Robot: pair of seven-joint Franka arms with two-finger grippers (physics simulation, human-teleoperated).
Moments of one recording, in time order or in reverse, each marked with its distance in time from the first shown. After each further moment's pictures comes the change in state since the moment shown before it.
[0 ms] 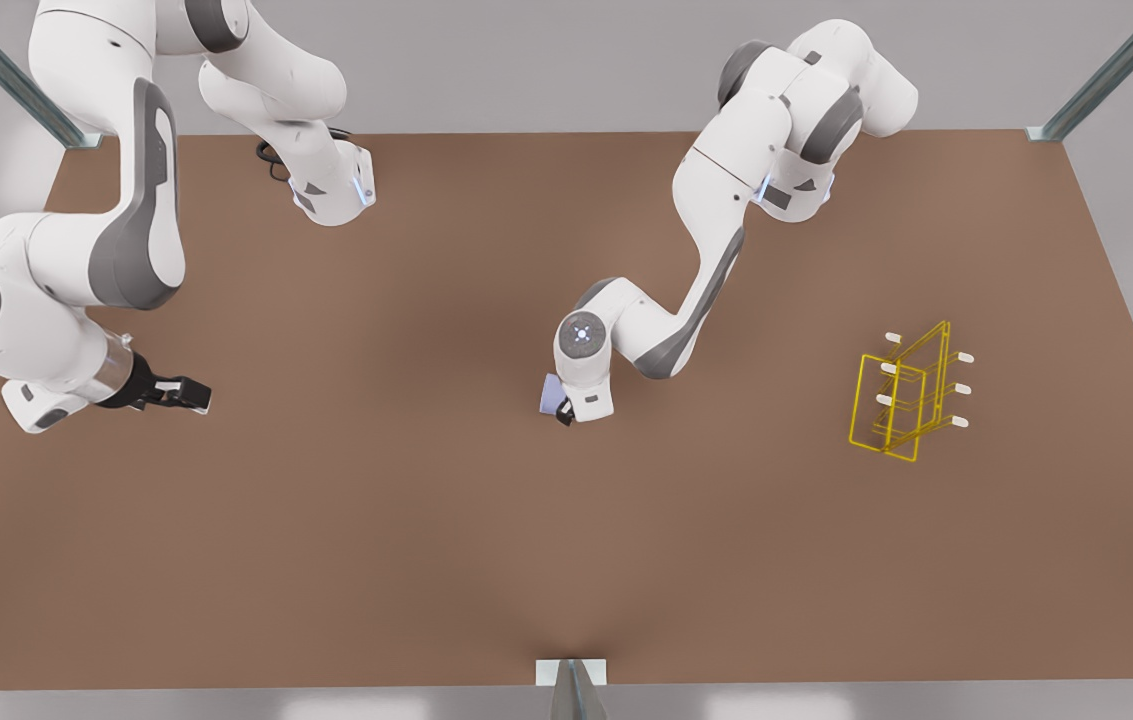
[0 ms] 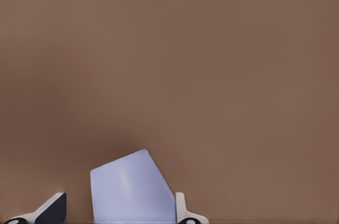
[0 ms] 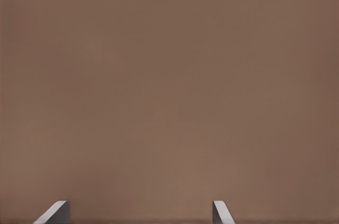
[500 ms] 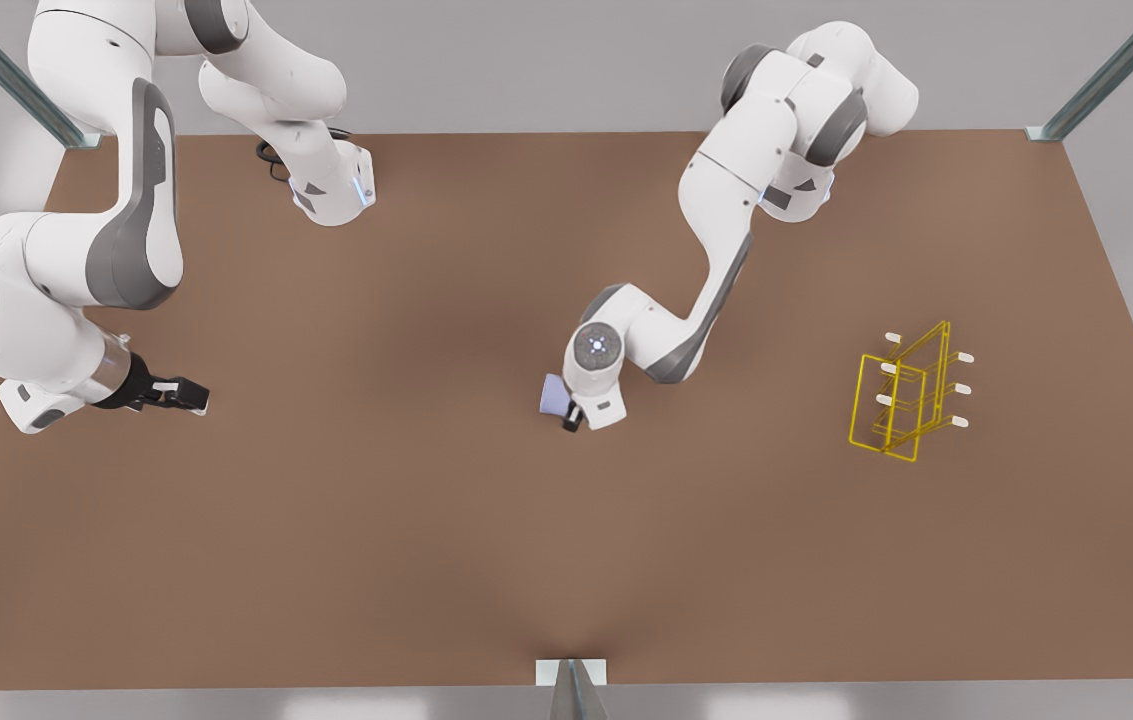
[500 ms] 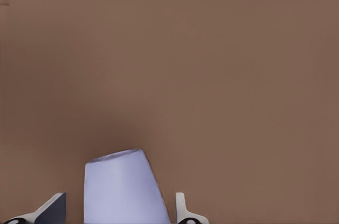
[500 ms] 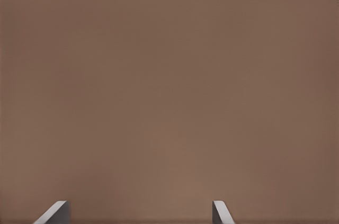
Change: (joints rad) left arm 0.029 0.003 0.002 0.011 -0.083 0.010 -0.083; right arm -0.002 0.002 0.000 0.007 0.000 0.000 0.002
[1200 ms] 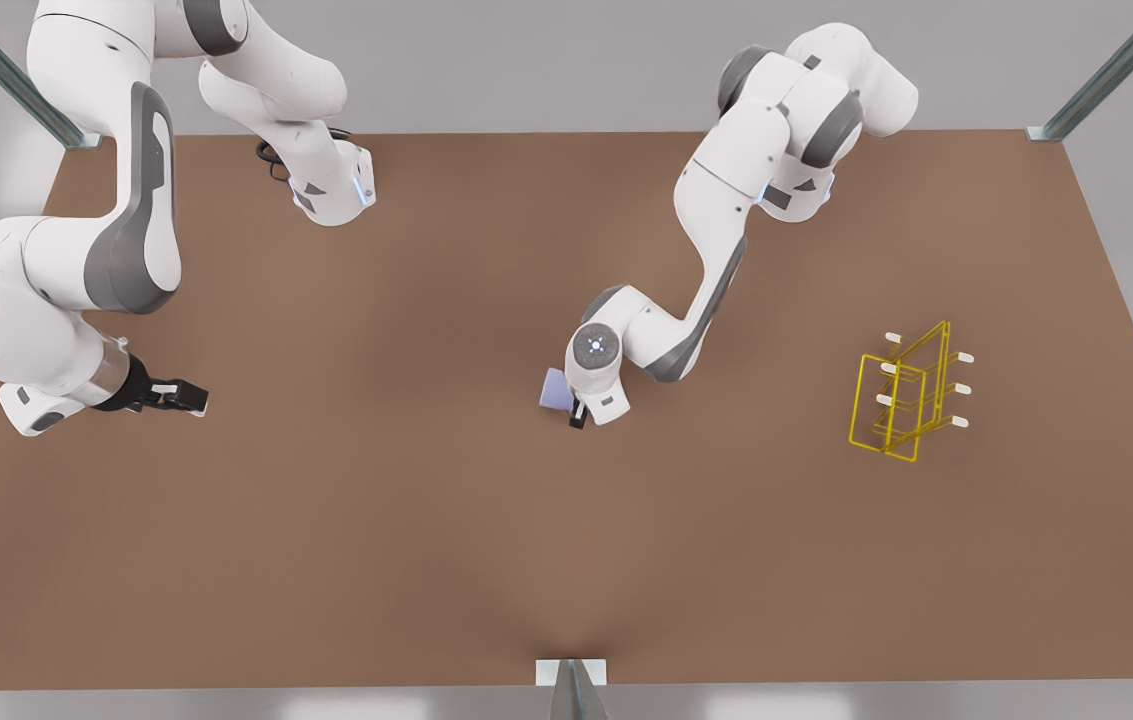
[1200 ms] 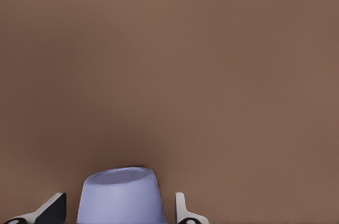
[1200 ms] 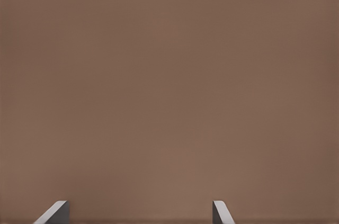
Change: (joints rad) left arm -0.017 0.014 0.000 -0.065 0.011 0.059 -0.093; right arm -0.006 0.007 0.000 0.000 0.001 0.000 -0.003
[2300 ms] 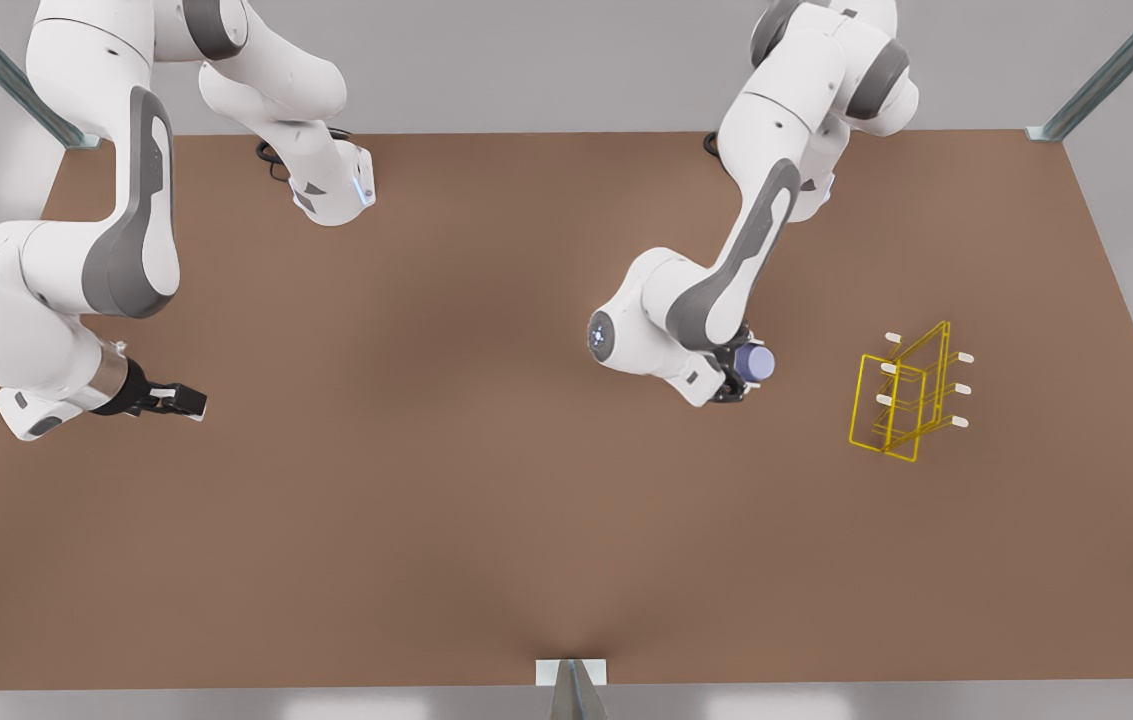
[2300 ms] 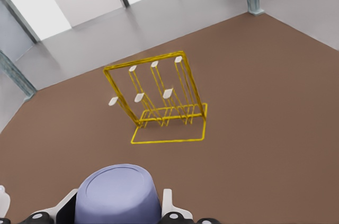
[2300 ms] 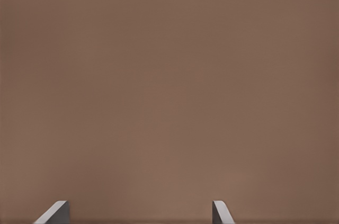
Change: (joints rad) left arm 0.021 -0.231 0.079 0.007 0.740 -0.918 -0.103; right arm -0.001 0.018 0.000 0.022 0.001 0.000 -0.004
